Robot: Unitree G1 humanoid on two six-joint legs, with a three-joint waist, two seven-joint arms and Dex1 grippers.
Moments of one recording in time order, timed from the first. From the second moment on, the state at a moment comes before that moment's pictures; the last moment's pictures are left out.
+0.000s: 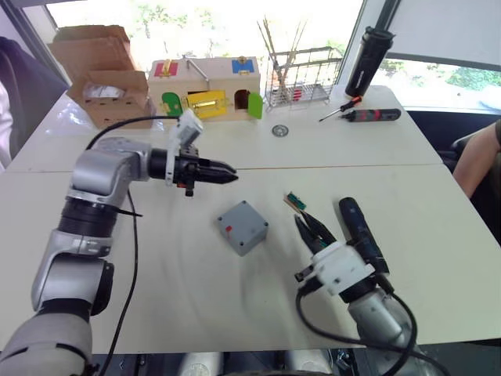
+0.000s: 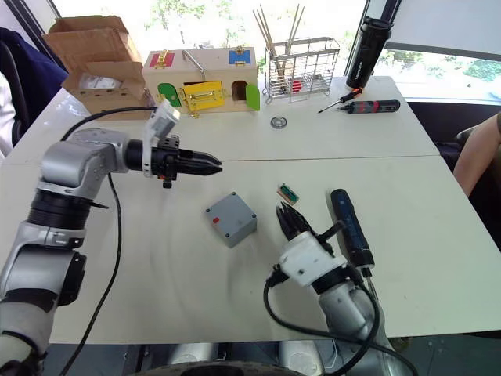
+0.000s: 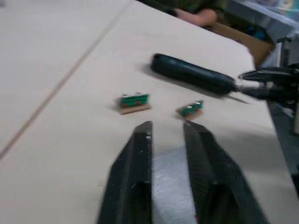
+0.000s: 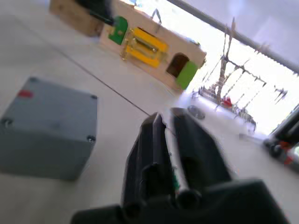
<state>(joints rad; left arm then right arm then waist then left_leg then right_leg) -0.87 0.63 -0.10 0.25 -0.42 0.79 -1.31 0.31 -0.23 0.19 -0.77 -0.47 0.11 0.34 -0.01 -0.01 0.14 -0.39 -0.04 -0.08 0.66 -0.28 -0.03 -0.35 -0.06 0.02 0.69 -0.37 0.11</state>
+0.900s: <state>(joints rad) -0.46 0.58 -0.13 0.04 -0.31 0.67 -1.08 -0.06 -0.24 0.20 -0.58 0.15 0.88 0.54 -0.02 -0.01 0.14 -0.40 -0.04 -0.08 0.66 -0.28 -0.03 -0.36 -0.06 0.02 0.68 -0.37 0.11</state>
